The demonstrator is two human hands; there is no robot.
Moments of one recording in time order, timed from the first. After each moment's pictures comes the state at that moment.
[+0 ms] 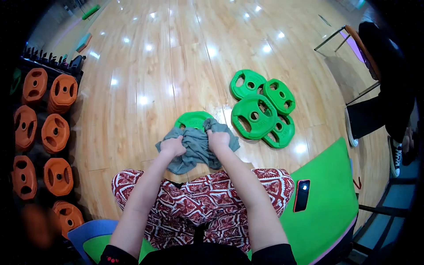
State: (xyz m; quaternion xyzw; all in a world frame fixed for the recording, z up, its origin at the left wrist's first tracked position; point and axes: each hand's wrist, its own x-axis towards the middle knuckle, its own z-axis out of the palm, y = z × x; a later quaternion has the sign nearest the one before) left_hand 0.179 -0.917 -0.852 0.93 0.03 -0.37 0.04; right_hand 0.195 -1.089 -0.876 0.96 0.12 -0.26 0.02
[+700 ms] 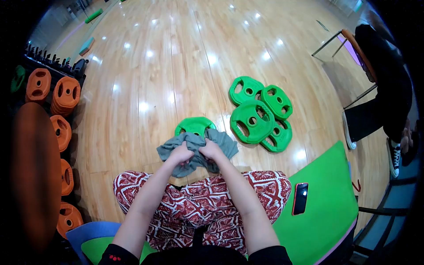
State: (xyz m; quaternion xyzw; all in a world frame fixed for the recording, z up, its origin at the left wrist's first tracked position) left_hand 0.169 -0.932 -0.875 0.84 0.16 -0.39 0.34; right_hand 0.179 -1.080 -0.879 0.82 -0.08 -0.35 -0.44
